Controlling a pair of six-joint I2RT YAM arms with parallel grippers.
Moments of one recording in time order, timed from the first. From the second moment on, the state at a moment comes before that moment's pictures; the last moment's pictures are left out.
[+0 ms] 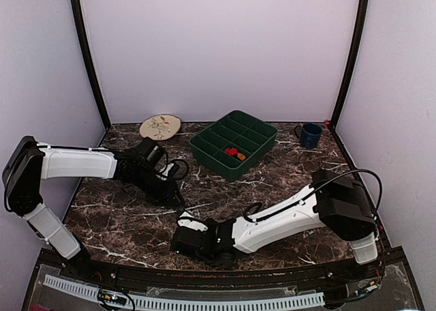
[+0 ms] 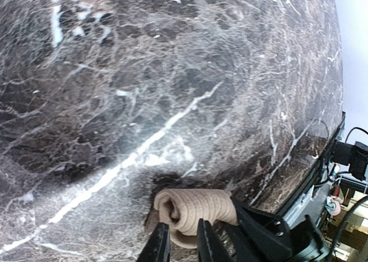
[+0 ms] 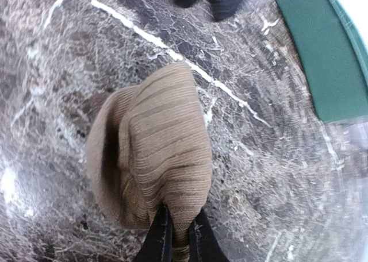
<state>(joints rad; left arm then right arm) -0.65 1.57 0.92 -0.46 0.43 -0.59 1.47 2.16 1.40 -0.34 0.76 0.36</state>
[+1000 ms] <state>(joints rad) -0.65 1.64 1.03 -0.66 0.60 -0.43 1.59 2.31 1.49 -0.49 1.12 0.06</state>
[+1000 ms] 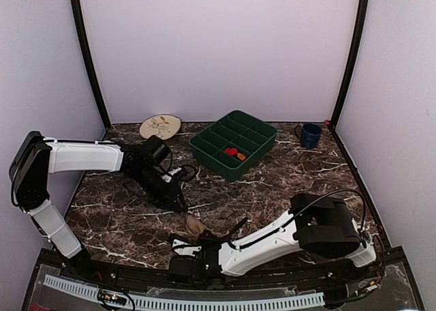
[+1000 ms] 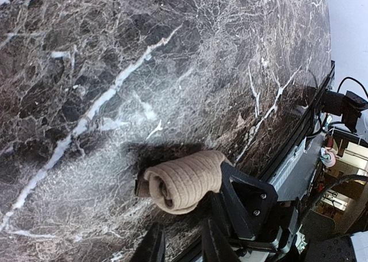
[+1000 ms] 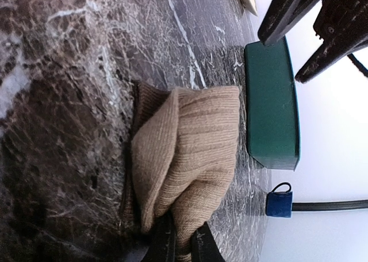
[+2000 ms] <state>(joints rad) -0.78 1.83 1.31 -0.91 0.59 -0.26 1.59 2.31 1.45 -0.44 1.18 -0.14</state>
